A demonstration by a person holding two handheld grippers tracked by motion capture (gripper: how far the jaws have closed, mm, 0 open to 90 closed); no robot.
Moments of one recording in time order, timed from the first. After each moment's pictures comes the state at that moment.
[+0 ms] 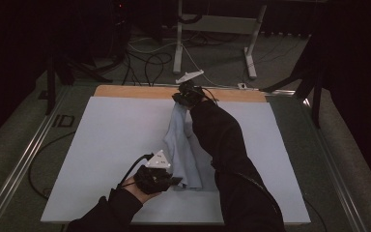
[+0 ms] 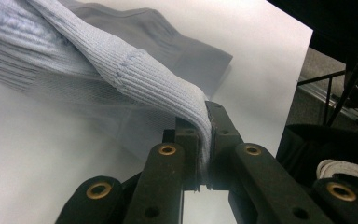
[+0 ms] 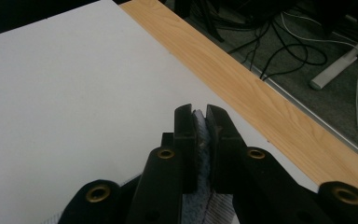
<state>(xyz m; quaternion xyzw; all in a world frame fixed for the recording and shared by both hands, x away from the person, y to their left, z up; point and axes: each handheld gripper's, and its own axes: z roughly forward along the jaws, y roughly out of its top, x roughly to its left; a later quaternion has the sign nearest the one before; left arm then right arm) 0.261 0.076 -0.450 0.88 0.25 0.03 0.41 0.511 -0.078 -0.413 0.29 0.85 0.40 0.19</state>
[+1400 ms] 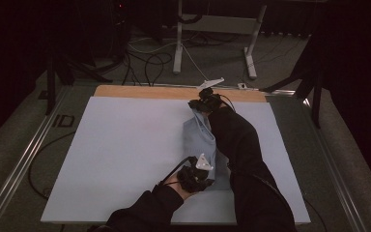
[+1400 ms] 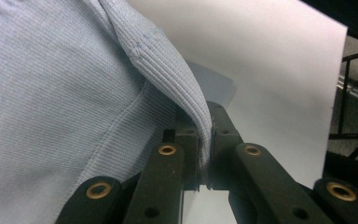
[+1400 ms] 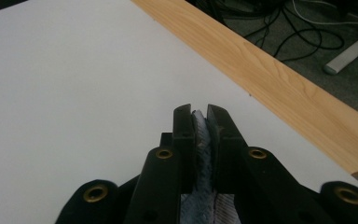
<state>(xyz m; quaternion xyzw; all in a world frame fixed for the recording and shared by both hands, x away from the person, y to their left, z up) 0.281 -0.025 -0.490 0.90 0.23 0.03 0.37 0.524 -0.141 -0.452 0.30 0.85 0.41 0.15</state>
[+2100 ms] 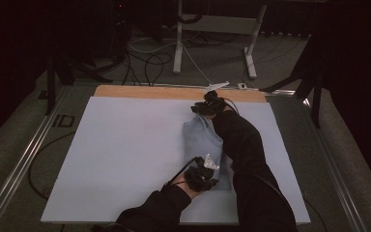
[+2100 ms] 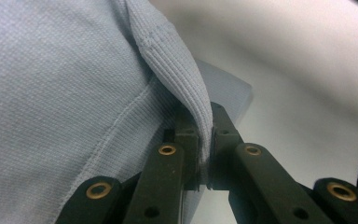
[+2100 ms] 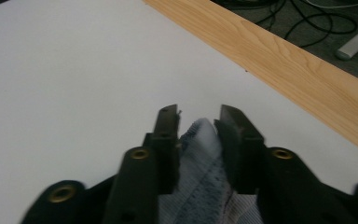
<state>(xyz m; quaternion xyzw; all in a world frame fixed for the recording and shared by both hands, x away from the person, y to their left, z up) 0.291 -0.047 -0.510 0.90 0.25 0.03 0.35 0.529 -0.159 -0.470 0.31 0.84 0.42 0.12</state>
